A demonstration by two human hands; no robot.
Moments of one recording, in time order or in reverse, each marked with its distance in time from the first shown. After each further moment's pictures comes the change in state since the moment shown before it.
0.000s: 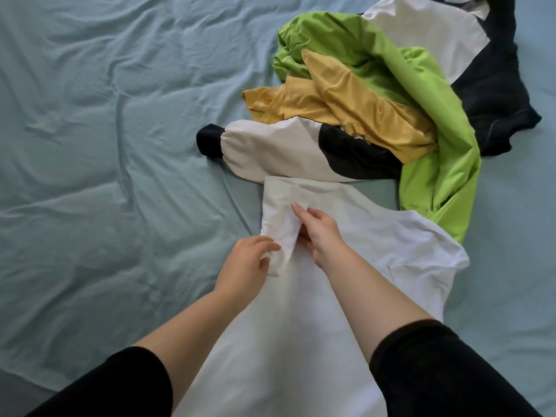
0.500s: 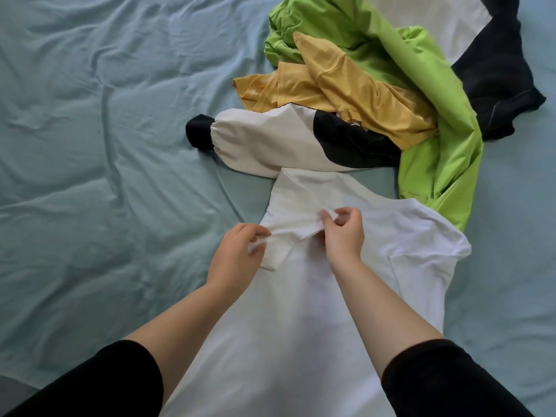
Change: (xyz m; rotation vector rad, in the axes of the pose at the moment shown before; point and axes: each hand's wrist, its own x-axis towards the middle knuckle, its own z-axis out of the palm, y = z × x) left_hand 0.004 -0.003 -0.001 -0.149 0.098 -0.100; right_hand 0.007 0.023 -0.043 -0.326 0.461 -0.298
